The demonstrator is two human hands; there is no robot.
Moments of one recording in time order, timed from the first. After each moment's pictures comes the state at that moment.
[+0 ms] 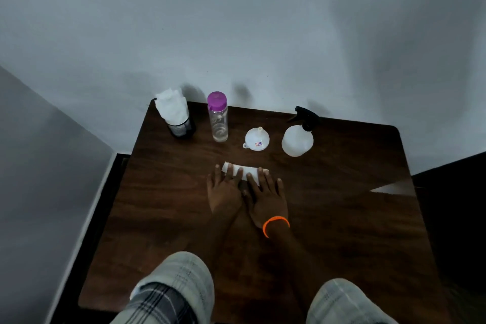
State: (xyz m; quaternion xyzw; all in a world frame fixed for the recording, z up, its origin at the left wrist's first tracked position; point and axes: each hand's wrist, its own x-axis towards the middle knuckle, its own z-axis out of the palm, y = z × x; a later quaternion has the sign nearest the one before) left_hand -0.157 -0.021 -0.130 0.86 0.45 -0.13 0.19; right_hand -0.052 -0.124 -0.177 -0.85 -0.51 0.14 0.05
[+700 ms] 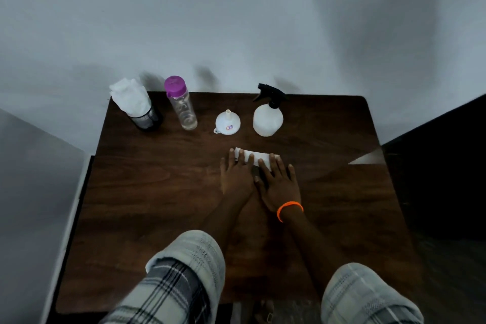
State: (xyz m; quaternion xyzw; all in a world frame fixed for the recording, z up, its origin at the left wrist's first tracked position) left_hand -0.083 -0.077 -0.126 0.92 0.32 -0.16 0.17; right_hand 0.015 -0.200 -0.167 -0.88 -0.45 0.16 0.03
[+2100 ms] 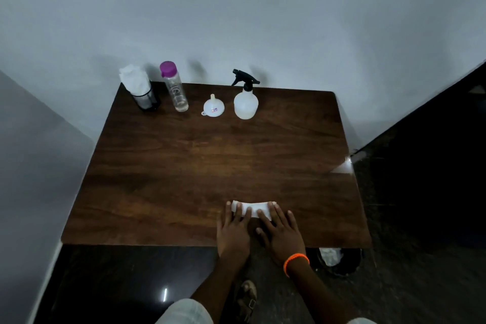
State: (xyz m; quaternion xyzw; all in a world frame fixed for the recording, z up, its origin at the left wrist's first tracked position) left_hand -0.196 -0.326 -0.112 0.89 0.36 -0.21 0.18; right_hand -0.069 -0.441 -0.150 -0.84 -0.50 0.21 -0.01
